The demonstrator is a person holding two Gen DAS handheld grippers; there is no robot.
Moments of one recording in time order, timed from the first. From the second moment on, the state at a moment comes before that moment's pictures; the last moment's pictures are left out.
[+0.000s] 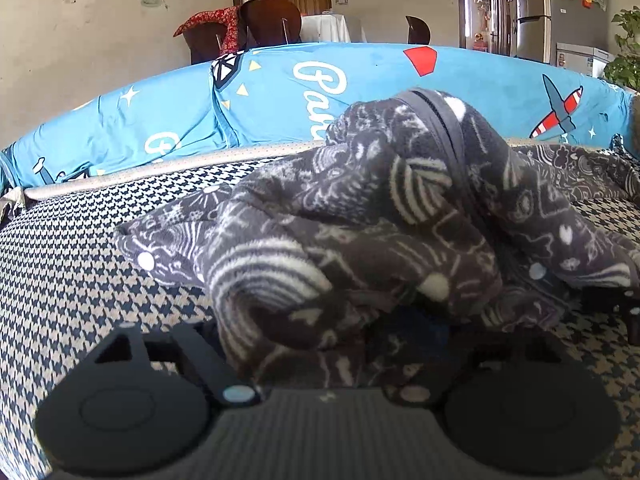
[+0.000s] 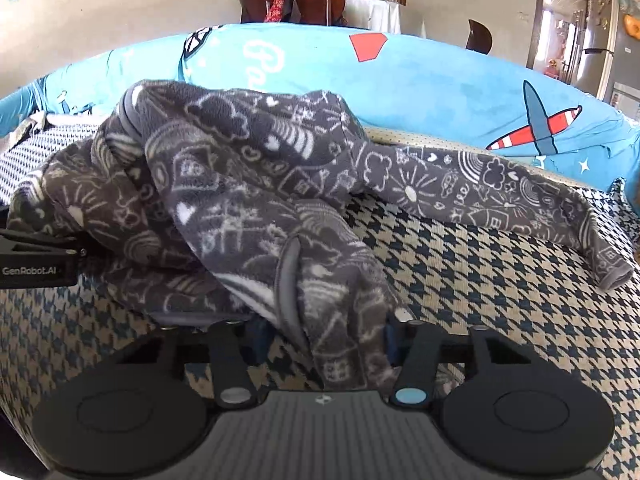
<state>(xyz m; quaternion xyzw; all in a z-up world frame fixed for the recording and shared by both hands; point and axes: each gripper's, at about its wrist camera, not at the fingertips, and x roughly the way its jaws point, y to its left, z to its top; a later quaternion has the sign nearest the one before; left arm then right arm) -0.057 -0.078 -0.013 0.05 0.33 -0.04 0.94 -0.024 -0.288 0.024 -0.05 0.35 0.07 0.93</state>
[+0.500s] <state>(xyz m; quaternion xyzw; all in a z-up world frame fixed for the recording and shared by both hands) 0.007 -0.058 0.016 0.06 0.32 0.01 0.95 0.007 -0.303 0.050 0.09 0.30 0.10 0.94</state>
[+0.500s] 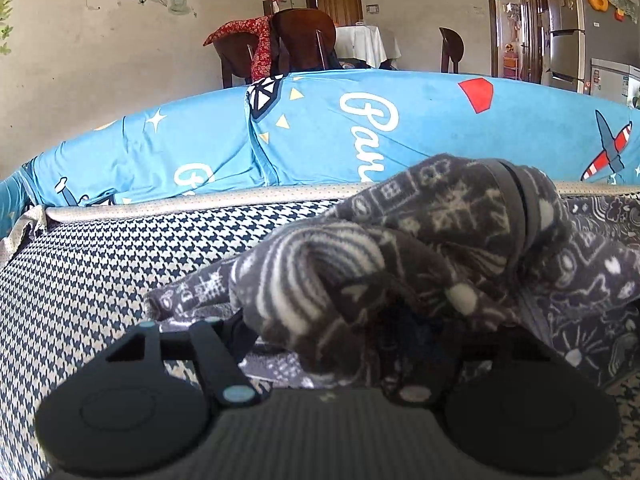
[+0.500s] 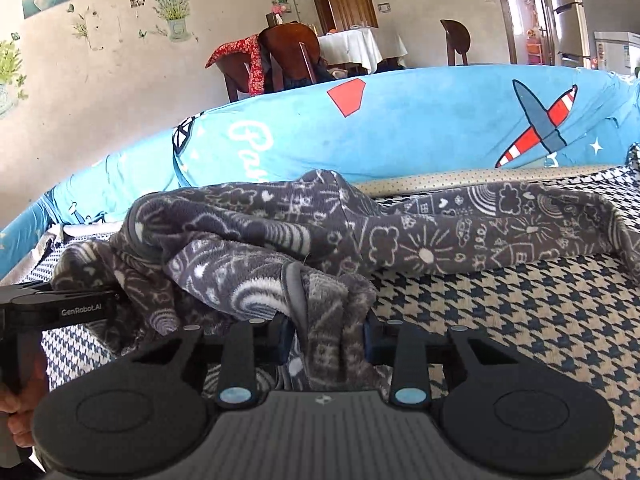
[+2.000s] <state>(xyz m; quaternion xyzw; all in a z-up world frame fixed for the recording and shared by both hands) 0.126 -0.045 -0.017 0.06 0.36 0.07 0.93 0.108 -0.318 0.011 0.17 0.35 0.02 0.92</state>
